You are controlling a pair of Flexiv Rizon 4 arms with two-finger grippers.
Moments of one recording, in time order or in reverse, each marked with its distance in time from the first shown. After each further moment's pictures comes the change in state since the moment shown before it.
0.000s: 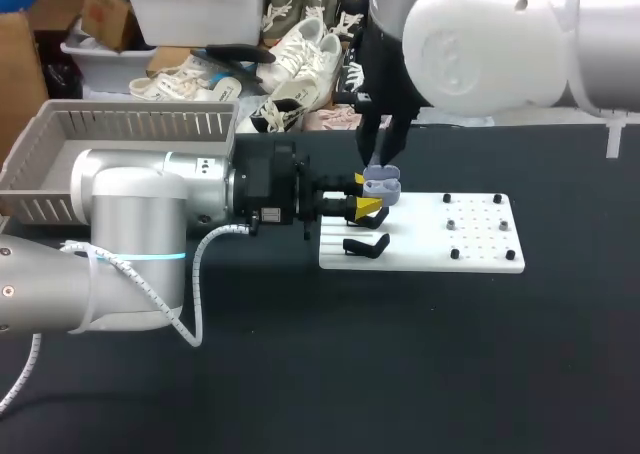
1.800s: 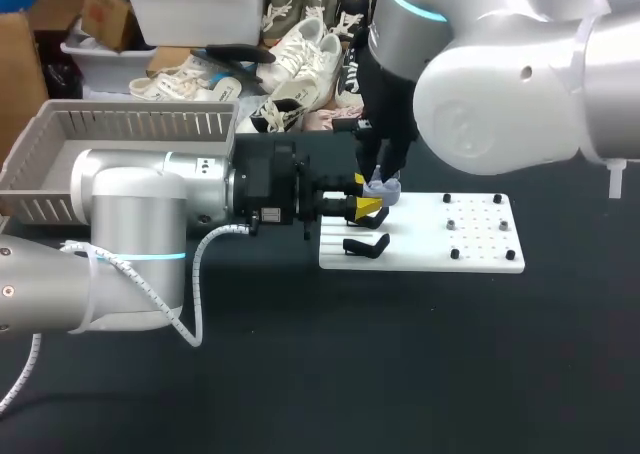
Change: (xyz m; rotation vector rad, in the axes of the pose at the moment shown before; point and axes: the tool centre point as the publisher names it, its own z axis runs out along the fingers) left arm 0.000 0.000 0.000 0.000 0.000 0.000; right arm 0.008 -0.005 0.022 0.023 -0.055 -0.066
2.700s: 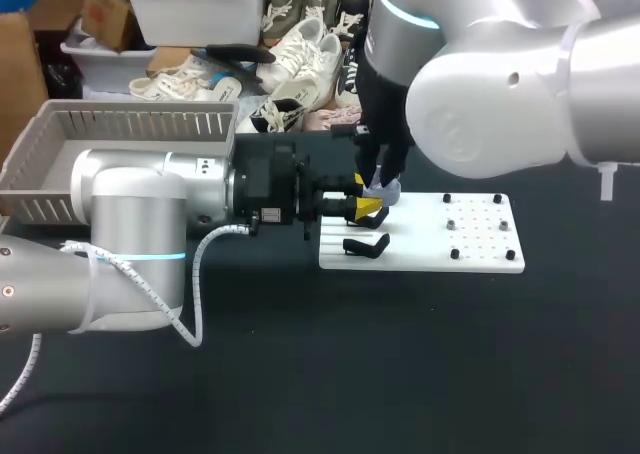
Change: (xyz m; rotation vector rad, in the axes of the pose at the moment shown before) left arm 0.000 0.000 0.000 0.000 0.000 0.000; right arm -0.001 -0.003 0.011 0.017 0.013 0.009
